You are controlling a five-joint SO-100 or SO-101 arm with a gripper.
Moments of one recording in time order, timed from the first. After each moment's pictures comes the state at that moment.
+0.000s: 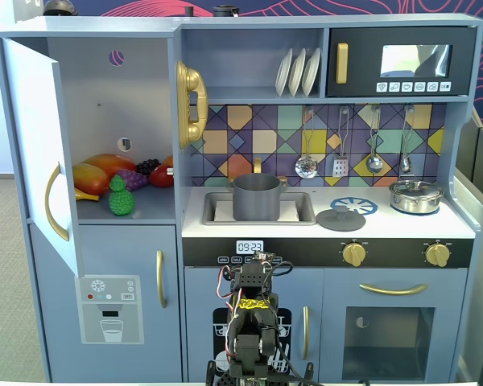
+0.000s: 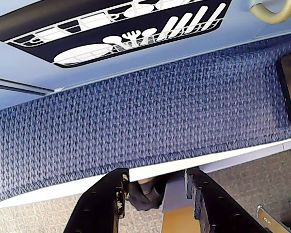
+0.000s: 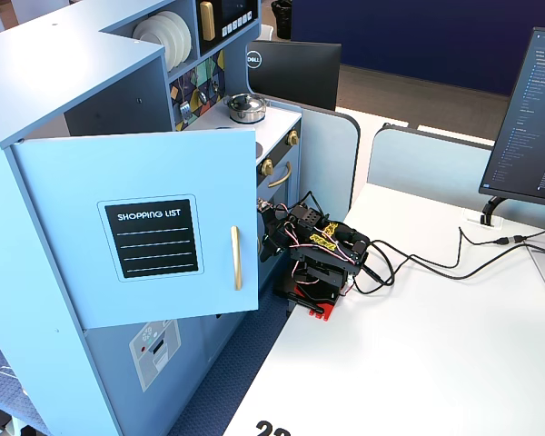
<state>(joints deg) 1.8 182.5 171.9 77.5 -82.6</state>
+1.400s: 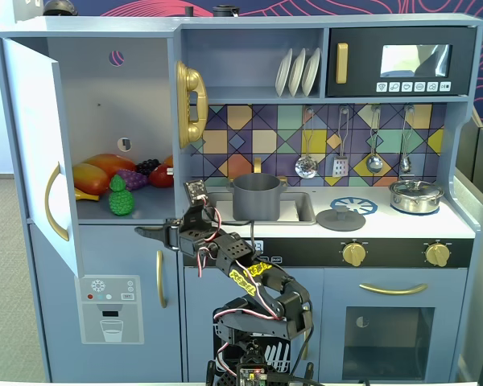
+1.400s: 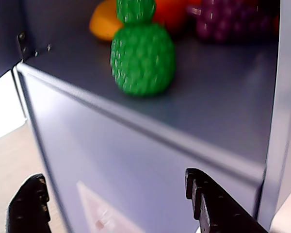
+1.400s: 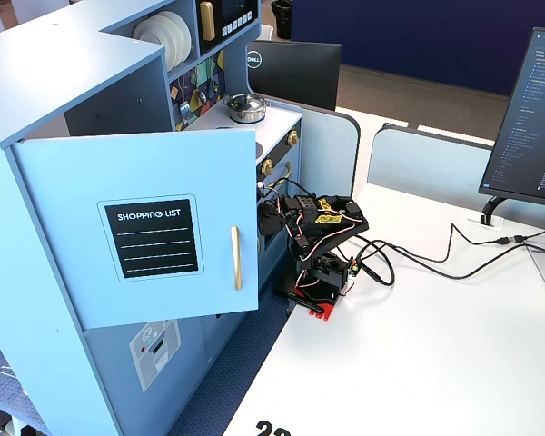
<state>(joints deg) -45.1 162.2 145.4 12.1 -90.3</state>
